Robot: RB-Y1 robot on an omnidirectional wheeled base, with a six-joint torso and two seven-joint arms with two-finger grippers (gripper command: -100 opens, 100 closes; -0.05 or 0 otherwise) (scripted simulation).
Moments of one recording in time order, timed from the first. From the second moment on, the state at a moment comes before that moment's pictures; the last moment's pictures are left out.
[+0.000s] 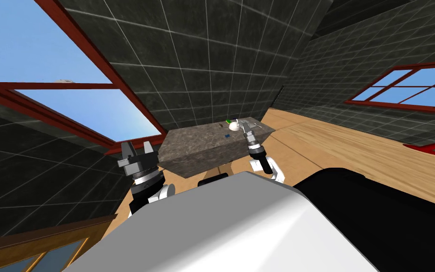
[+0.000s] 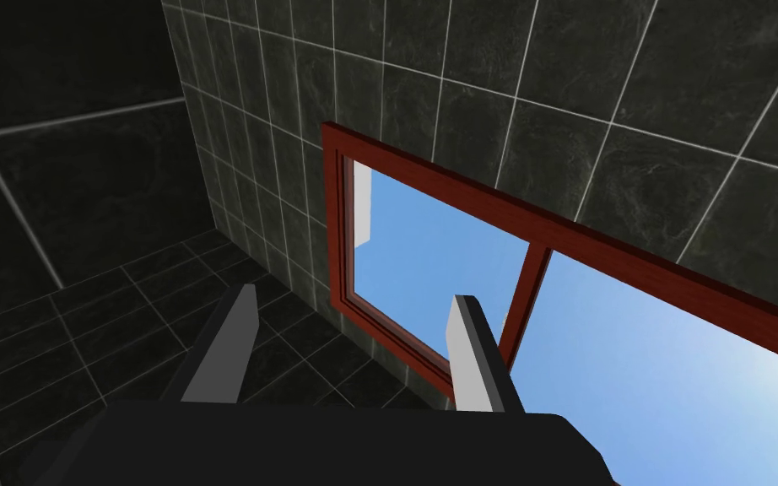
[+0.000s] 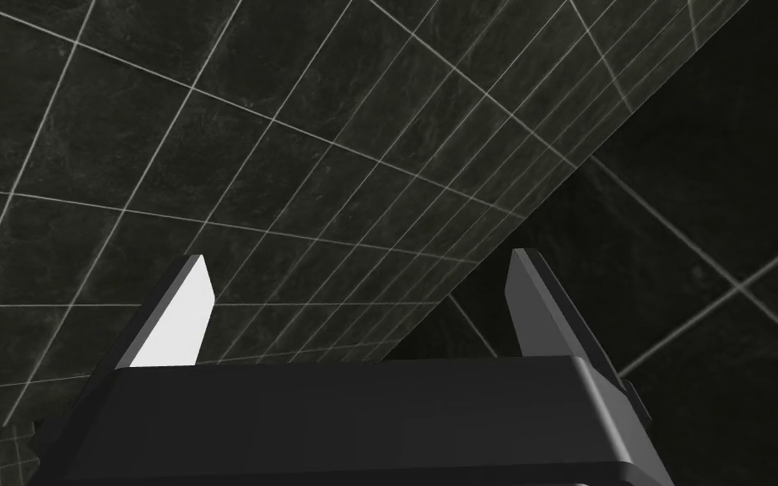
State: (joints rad) left arm 0.54 -0.01 -0.02 -2.23 0.02 -0.64 0.03; right arm 0.51 -0.24 -0.13 -2.24 0.18 -0.48 0.11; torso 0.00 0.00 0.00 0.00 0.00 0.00
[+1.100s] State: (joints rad) left arm 0.54 -0.01 -0.02 -2.23 0.02 -0.64 0.03; right arm 0.47 -0.53 -0.19 -1.97 0.41 -0.54 0.14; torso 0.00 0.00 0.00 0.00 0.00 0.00
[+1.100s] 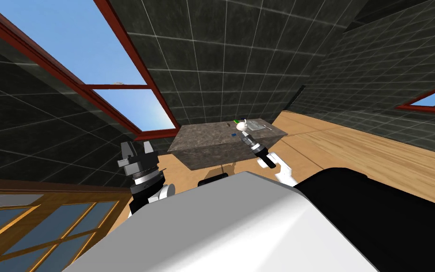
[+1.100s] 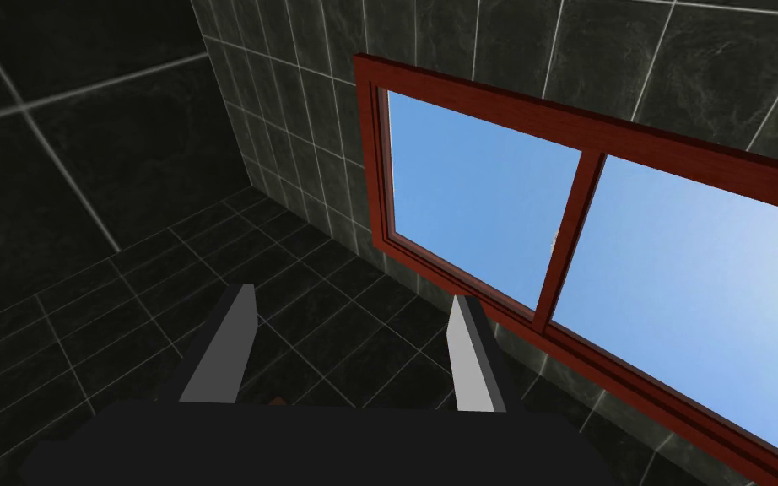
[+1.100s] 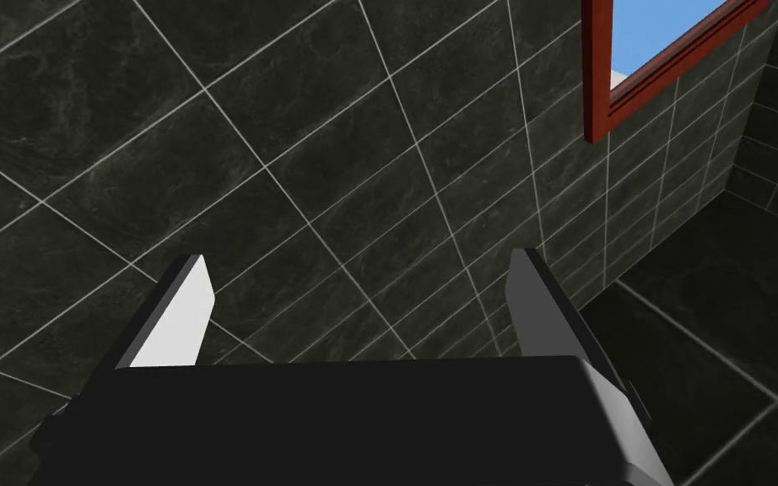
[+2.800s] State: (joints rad) left arm 0.54 -0.01 -0.02 -2.23 0.02 -0.64 0.03; right arm 0.41 -0.89 -0.15 -1.49 0.77 -0.71 0.18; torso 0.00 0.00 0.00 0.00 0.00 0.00
